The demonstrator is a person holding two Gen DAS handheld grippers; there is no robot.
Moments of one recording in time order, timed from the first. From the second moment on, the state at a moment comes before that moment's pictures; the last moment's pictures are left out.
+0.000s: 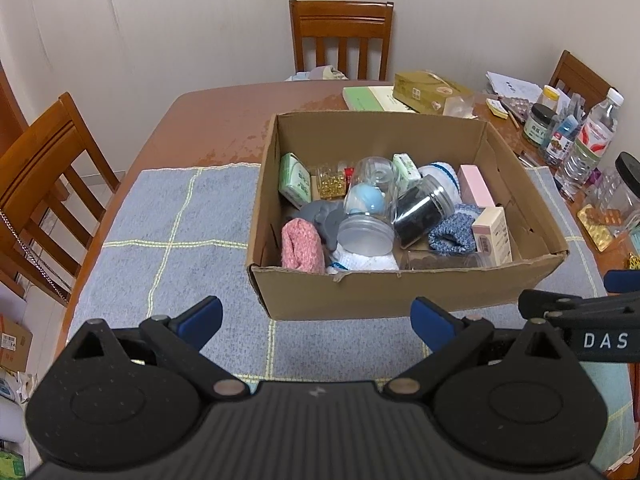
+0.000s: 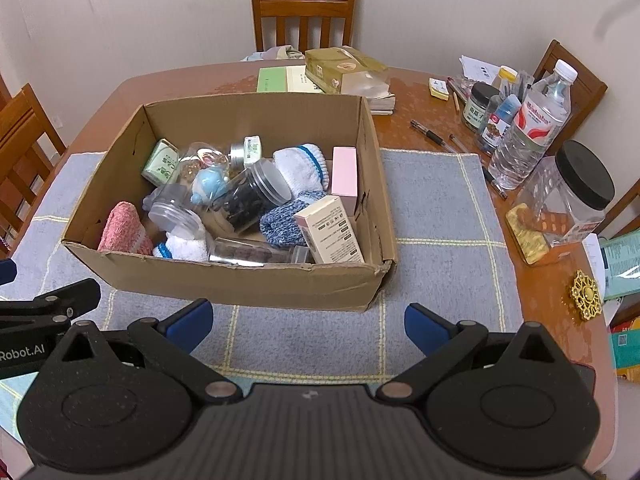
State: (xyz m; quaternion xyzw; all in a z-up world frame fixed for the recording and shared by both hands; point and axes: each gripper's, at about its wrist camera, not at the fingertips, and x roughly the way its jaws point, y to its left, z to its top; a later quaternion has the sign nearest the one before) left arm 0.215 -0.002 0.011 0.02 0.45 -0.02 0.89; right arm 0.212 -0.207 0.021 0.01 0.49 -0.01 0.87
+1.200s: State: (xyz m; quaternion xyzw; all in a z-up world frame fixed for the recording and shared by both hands) left arm 0.212 -0.004 0.013 0.03 0.45 -0.02 0.89; right arm 0.206 -0.205 0.024 0.01 0.49 -0.01 0.87
